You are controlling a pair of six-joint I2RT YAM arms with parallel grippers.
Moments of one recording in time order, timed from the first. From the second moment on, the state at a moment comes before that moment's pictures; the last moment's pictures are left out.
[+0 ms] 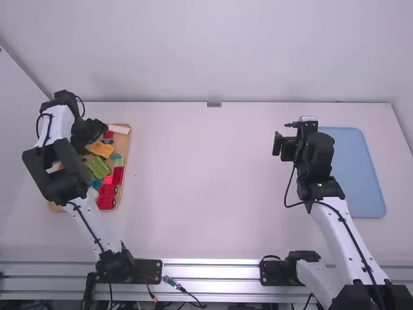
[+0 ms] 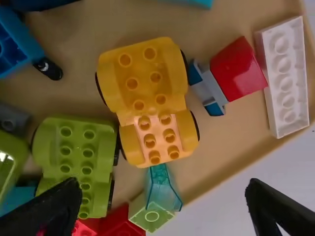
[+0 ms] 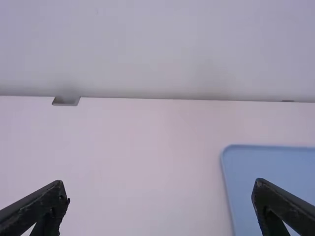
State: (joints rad) left arm 0.47 2.20 1.91 -1.11 0.10 -0.56; right arm 0.05 1.10 0.70 -0.01 -0.01 -0.03
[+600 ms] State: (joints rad) left arm 0.45 2.20 1.82 -0.99 0.11 -0.61; right arm 0.05 1.10 0.70 -0.01 0.00 -0.03
